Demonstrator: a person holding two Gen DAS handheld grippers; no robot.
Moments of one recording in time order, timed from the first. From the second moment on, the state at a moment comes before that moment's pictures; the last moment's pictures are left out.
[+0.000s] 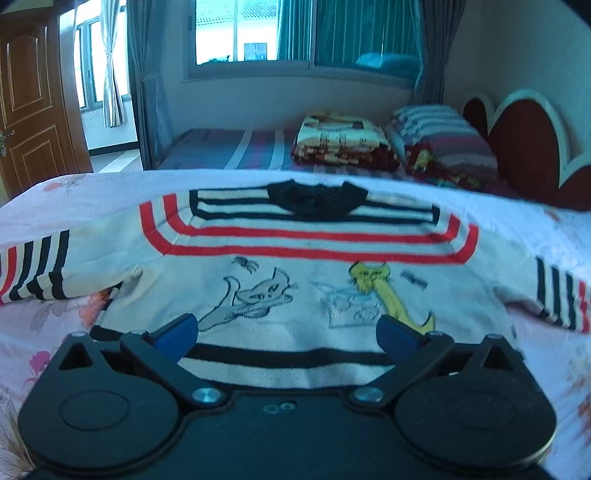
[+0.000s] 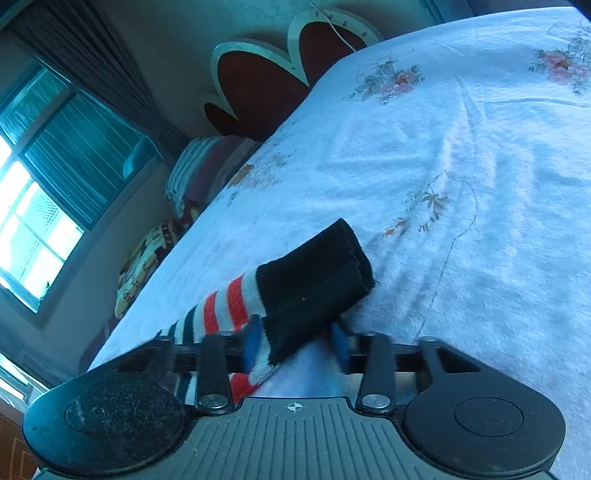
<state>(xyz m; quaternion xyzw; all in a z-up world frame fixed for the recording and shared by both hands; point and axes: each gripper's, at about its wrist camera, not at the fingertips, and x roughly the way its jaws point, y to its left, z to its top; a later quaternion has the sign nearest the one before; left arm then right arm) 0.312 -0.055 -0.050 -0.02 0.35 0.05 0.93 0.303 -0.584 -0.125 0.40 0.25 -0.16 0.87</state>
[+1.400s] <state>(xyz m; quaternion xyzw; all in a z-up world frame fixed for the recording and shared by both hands) 0.334 0.089 -0.083 -0.04 0.39 0.05 0.92 0.352 -0.481 -0.045 0.25 0.23 -0.16 0.93</state>
